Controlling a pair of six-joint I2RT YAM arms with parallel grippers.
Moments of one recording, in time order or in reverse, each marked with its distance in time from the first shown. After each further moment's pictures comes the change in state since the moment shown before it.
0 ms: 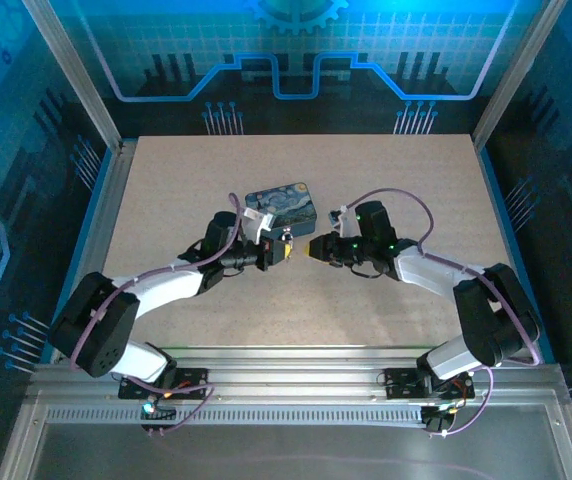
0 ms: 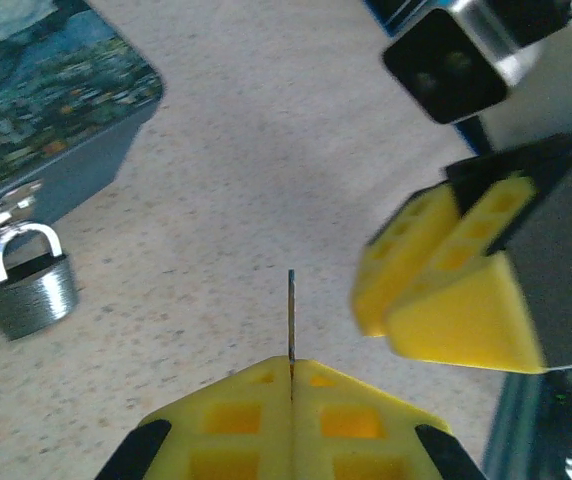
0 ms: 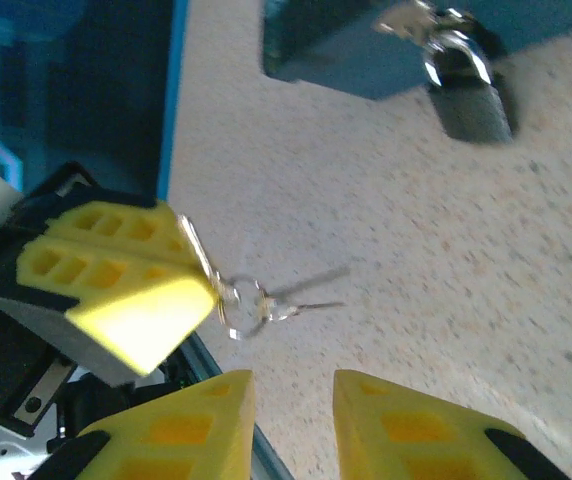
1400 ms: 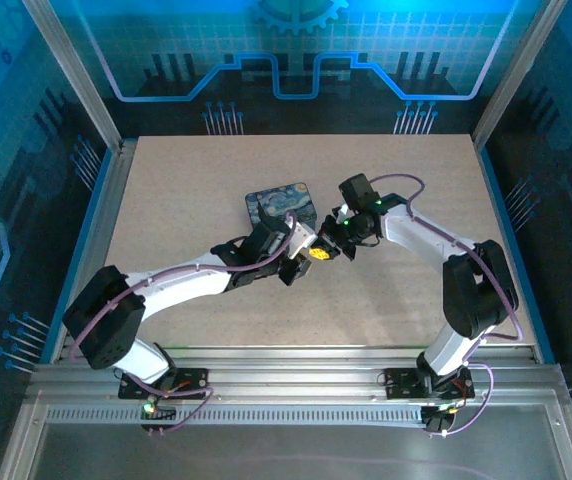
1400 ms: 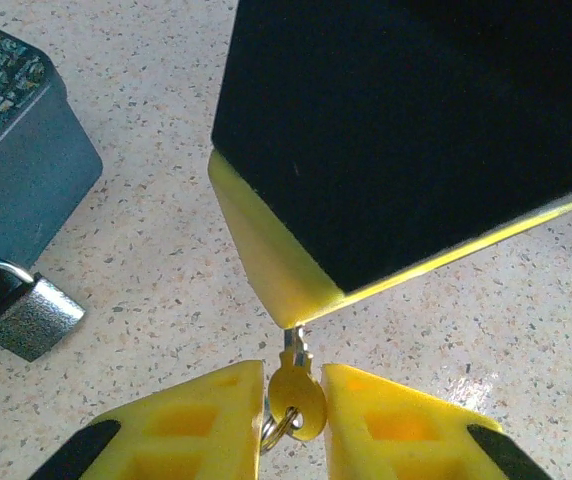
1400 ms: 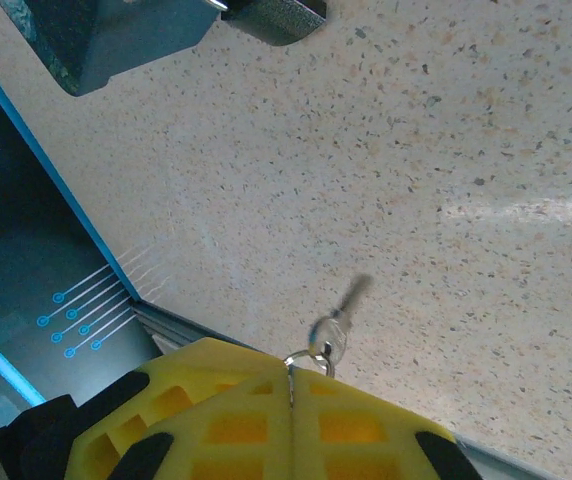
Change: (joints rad) left arm -0.278 0.084 0.259 -0.437 -0.428 0.348; right arm 0.000 0.185 0.472 -0.832 0.086 0.207
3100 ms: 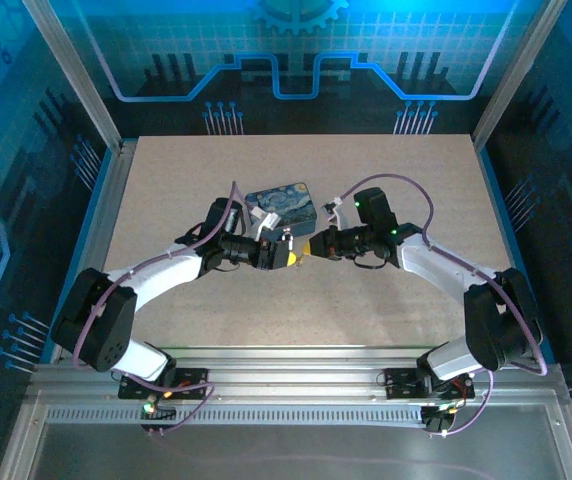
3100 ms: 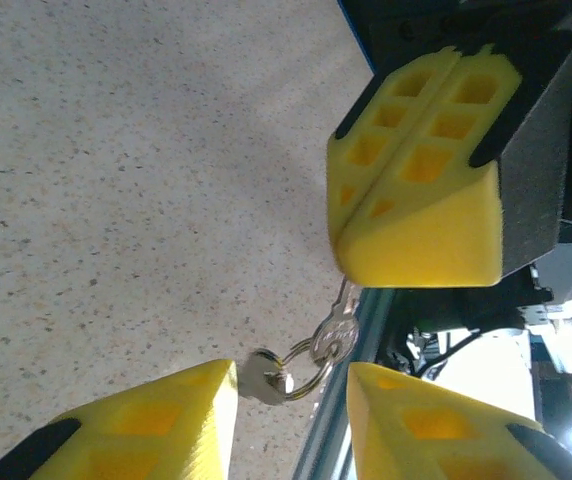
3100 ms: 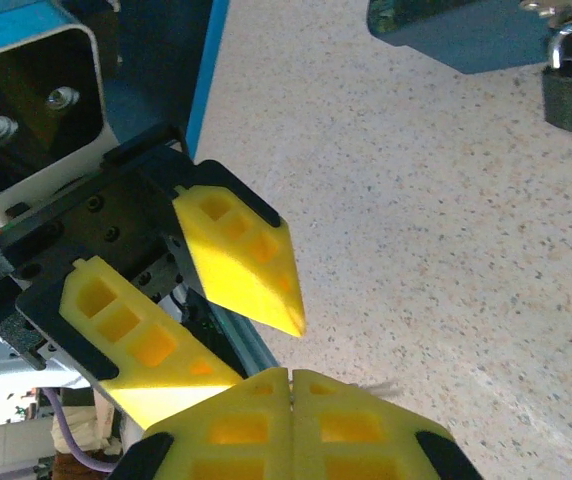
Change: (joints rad) left arm 0.330 -0.055 -0.105 0.082 0.746 -0.311; right arm -0.002 -0.211 -0.290 0.469 -0.166 -0.384
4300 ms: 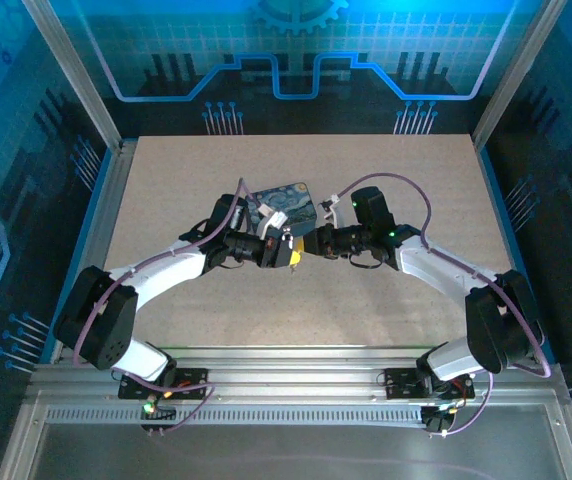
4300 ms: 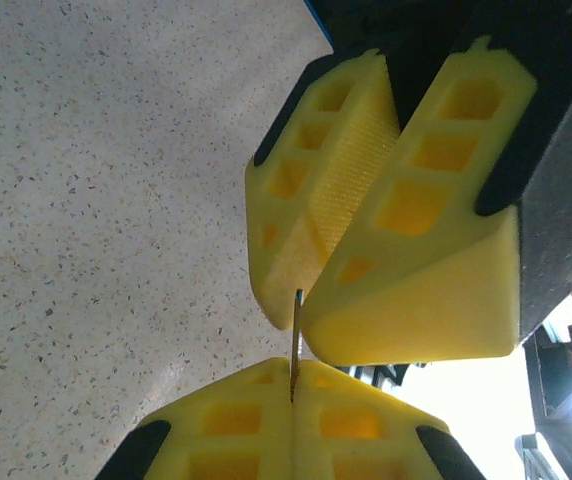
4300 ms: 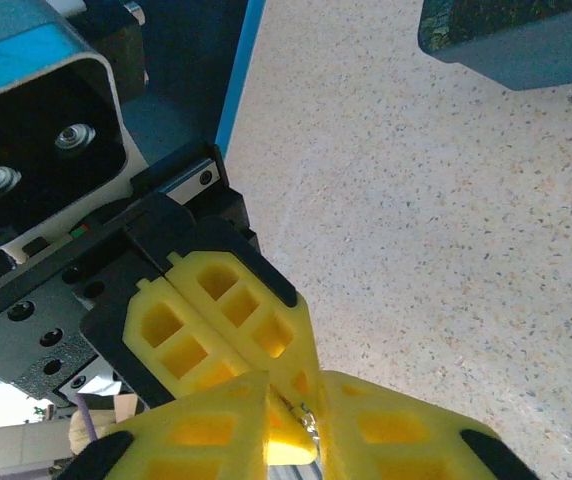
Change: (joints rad) left arm -0.026 0.023 0.051 0.000 0.048 0.035; right arm 0.031 -0.013 -0.017 0.110 -0.017 0.086
